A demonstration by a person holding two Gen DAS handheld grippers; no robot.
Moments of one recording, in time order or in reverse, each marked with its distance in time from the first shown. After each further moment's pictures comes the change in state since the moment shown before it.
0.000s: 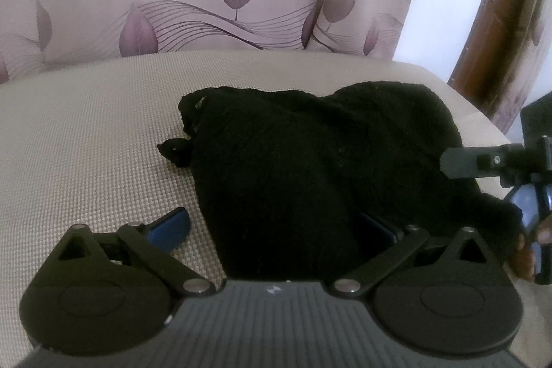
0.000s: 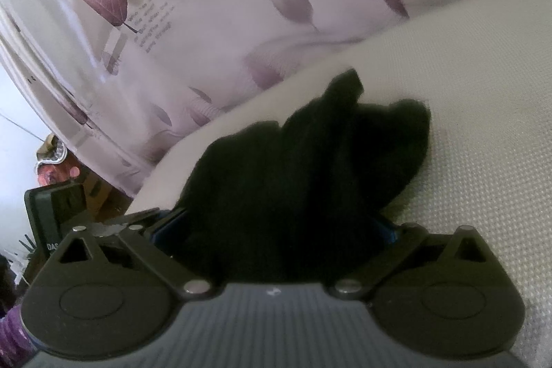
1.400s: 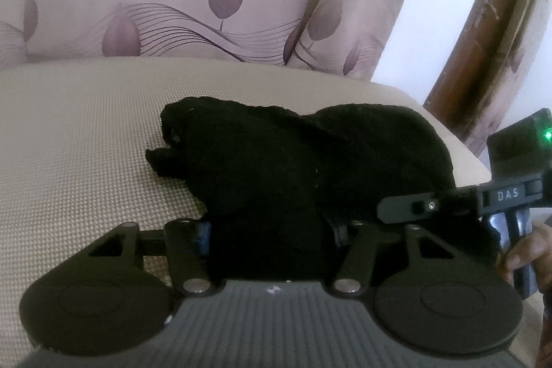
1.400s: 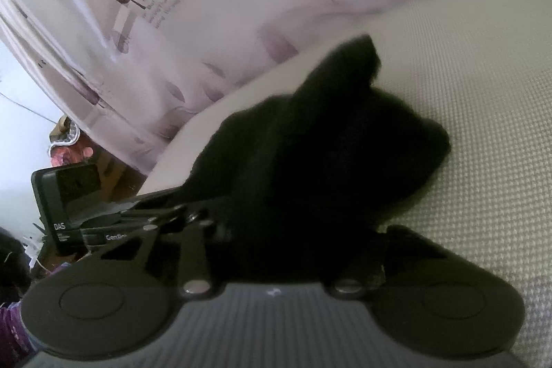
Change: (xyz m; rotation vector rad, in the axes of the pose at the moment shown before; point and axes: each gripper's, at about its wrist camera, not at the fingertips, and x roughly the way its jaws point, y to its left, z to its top) left arm 0.003 0.013 0.001 -0.071 -0.040 -0.135; right arm 0.013 0.002 0.000 -0.012 0.096 0.061
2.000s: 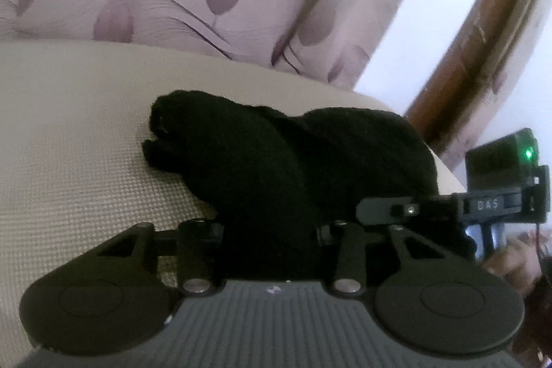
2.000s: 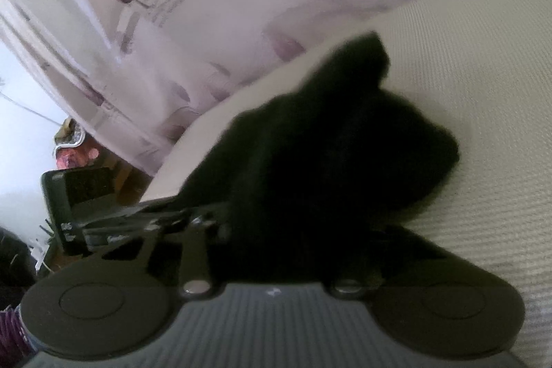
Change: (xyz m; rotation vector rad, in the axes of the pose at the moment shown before) left arm 0.002 0.008 -0.019 -0.063 -0.033 -0.079; right arm 0.005 0.004 0.001 -0.002 -0.007 0.028
